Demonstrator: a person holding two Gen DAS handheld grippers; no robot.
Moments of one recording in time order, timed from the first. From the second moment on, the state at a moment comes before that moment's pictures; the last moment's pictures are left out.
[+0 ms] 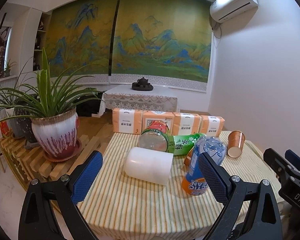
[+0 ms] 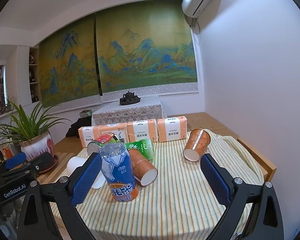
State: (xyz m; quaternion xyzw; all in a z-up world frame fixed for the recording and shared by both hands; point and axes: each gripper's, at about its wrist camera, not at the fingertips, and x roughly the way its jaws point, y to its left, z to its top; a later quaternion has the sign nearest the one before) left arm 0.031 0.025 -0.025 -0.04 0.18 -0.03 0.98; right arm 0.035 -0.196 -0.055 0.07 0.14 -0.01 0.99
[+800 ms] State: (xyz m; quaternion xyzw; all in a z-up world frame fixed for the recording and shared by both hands) left arm 0.035 0.020 -0.026 -0.03 0.19 -0.03 0.98; right arm 0.035 -0.196 -0.055 0.07 0.15 -0.01 0.99
